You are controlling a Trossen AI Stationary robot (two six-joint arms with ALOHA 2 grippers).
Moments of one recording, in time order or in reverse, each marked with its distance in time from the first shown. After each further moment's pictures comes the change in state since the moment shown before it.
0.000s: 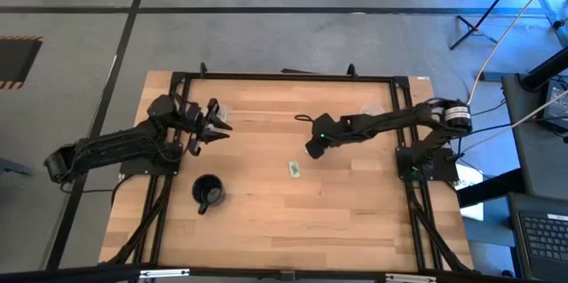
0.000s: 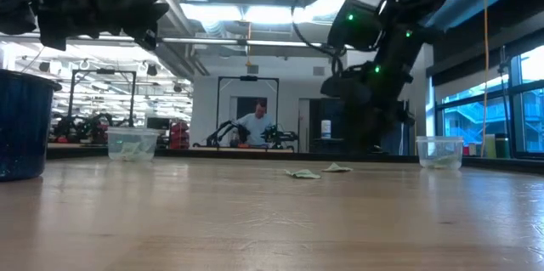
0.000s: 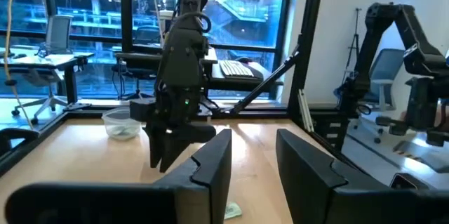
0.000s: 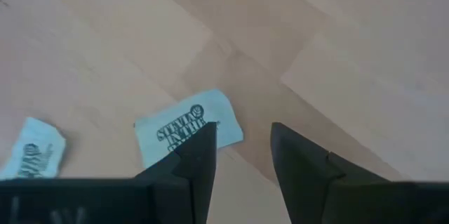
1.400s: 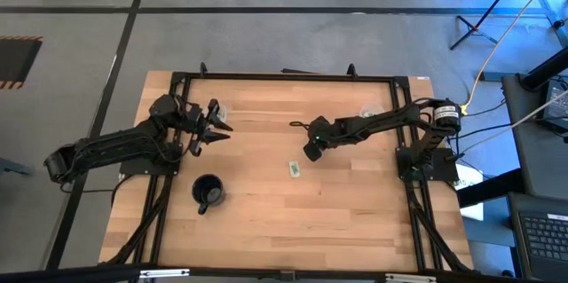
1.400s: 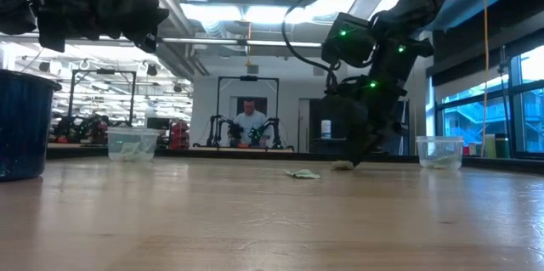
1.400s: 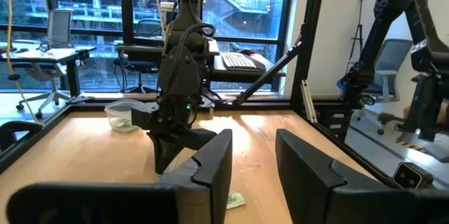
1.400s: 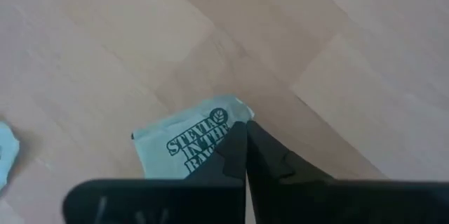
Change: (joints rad) left arm 0.001 0.001 0.000 -0.045 -0.001 0.046; right arm -0.003 0.108 -0.001 0.035 0.009 -0.079
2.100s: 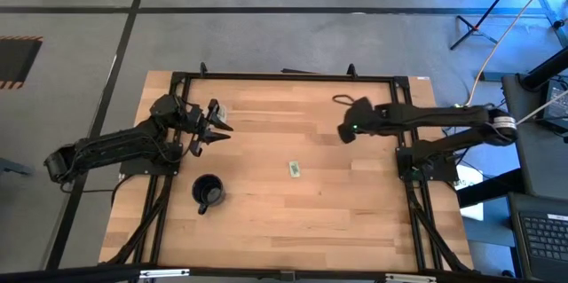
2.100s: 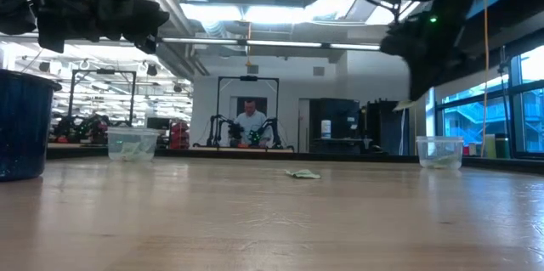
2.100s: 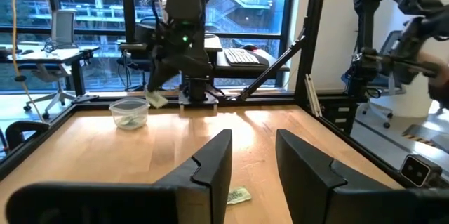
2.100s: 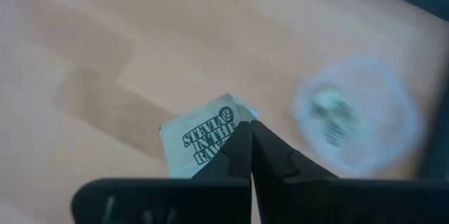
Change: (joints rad) left arm 0.000 0.000 0.000 -0.023 -0.007 0.044; right arm -0.027 -0.538 -0.002 -0.579 0.254 0.169
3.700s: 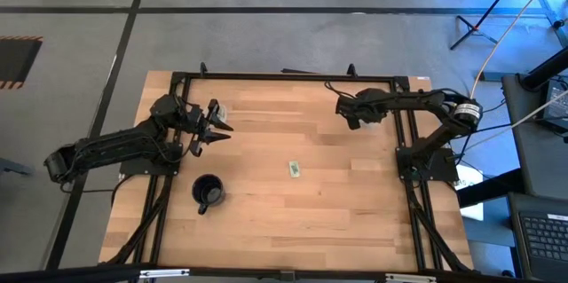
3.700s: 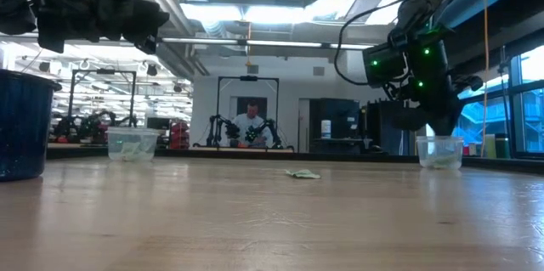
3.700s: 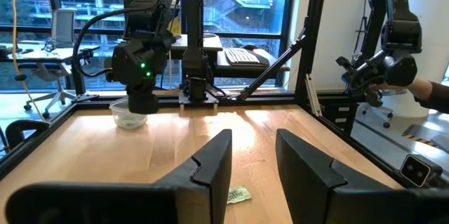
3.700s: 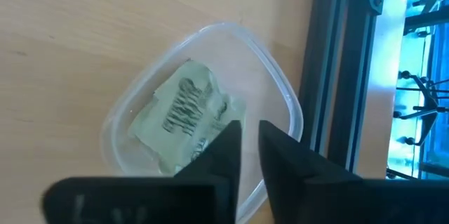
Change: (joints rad) left arm 0.000 0.000 0.000 -0.003 -0.001 0.000; right arm -0.329 0.359 0.003 -0.155 0.138 0.016
